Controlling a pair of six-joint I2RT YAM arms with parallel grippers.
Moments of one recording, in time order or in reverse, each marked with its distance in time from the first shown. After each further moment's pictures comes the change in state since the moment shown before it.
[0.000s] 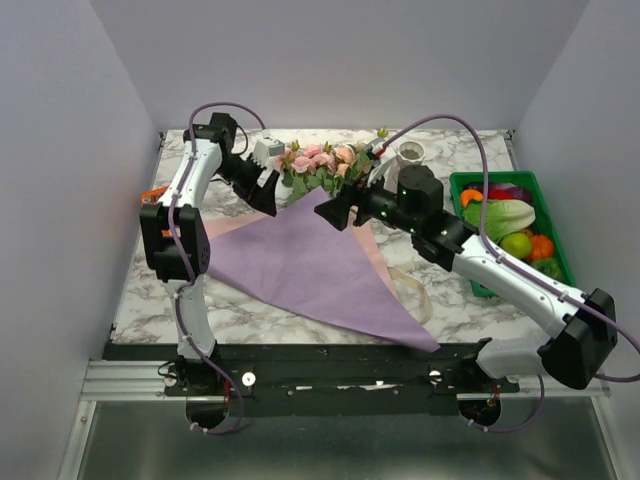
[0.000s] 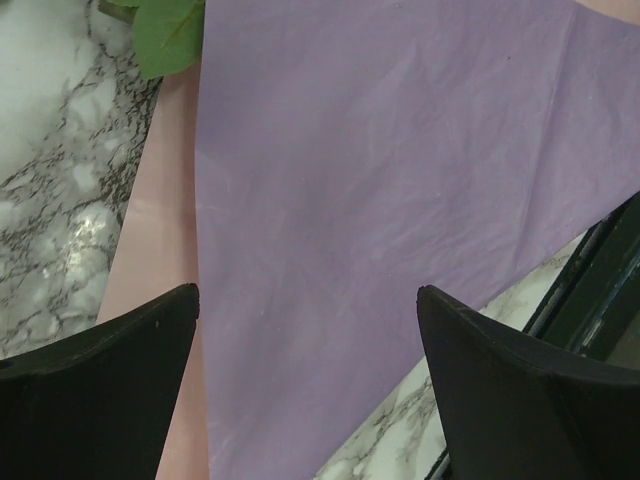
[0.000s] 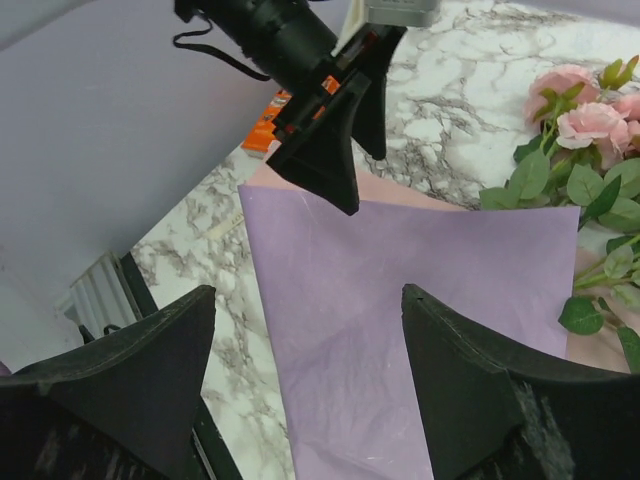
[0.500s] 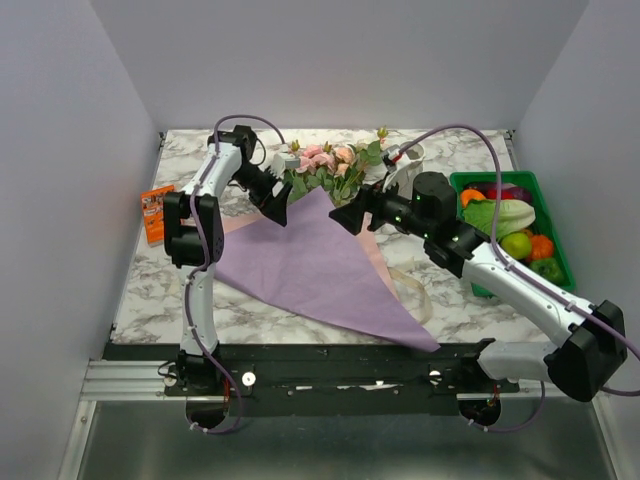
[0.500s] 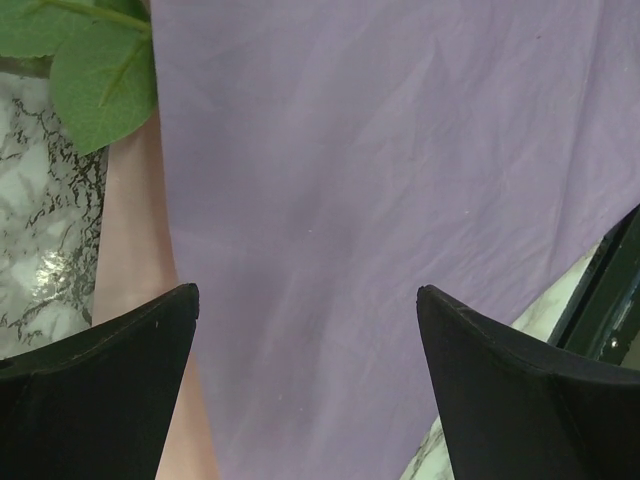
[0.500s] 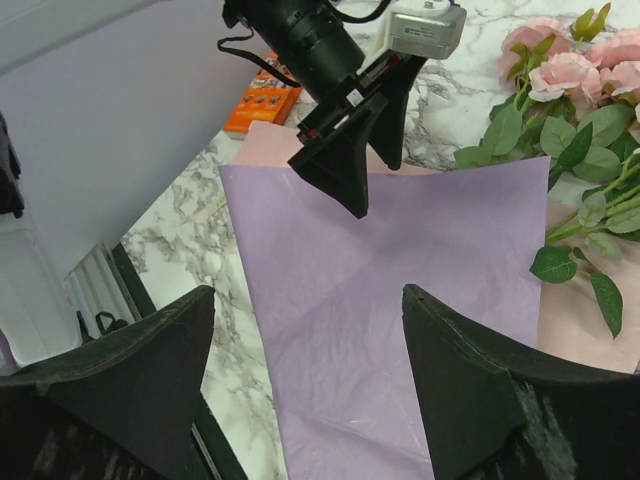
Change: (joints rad) left arm -0.053 0.220 0.090 -0.041 0.039 0.117; right arm -0.073 -0.074 -0.123 0.019 -0.056 0.027
